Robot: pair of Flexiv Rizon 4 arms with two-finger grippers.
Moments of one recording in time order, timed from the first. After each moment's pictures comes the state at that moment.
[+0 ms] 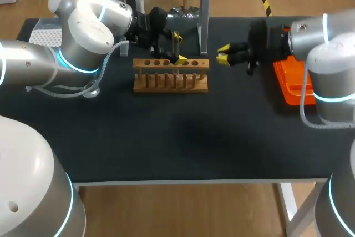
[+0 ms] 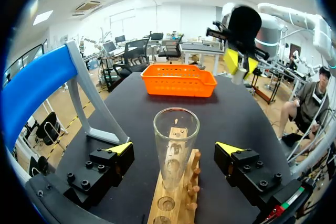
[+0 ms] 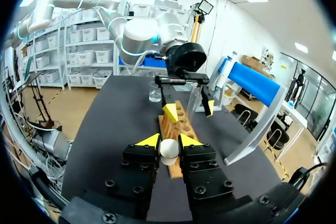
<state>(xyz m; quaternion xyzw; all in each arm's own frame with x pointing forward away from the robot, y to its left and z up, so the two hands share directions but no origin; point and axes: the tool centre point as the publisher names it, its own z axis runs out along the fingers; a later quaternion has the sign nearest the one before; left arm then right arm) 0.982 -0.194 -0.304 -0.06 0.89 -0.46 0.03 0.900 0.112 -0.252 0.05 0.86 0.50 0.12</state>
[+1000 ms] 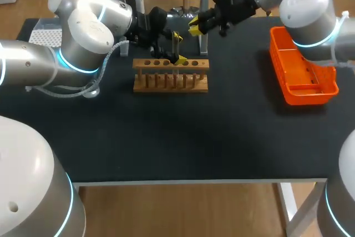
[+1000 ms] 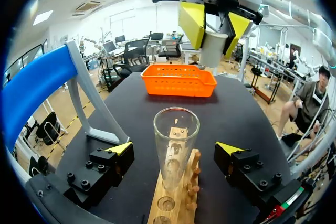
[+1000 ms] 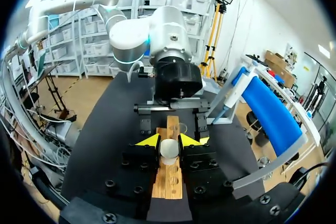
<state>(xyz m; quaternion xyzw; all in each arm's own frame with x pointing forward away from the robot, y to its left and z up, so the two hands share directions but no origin) 0.982 -0.194 -0.304 -0.06 0.89 -0.46 0.03 0.960 0.186 -0.212 -0.02 0.89 0.45 0.05</state>
